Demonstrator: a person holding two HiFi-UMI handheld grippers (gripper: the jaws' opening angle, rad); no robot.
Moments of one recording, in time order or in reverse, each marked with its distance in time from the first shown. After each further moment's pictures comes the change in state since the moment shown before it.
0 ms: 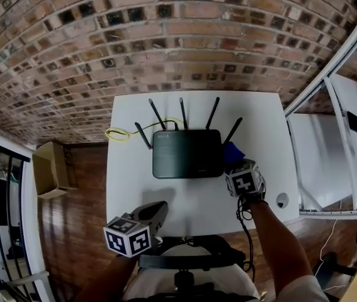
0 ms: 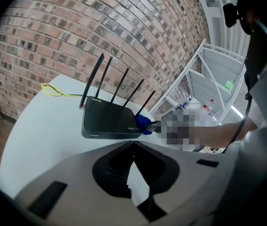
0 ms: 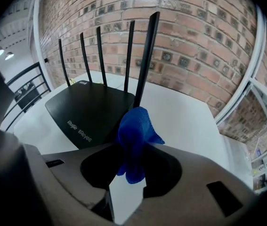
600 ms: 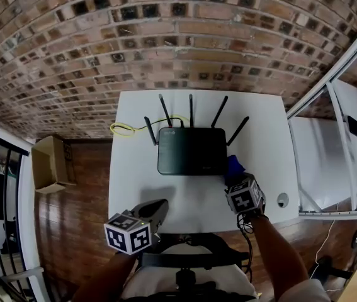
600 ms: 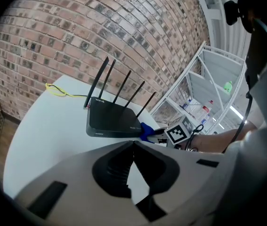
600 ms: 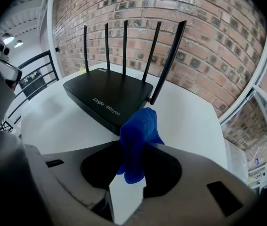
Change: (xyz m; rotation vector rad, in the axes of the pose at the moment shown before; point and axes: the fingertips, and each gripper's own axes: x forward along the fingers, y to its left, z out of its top) left arm -0.022 0.012 -0.006 -0.001 -0.014 0.001; right arm -0.023 0.053 -0.037 -0.081 0.036 0.041
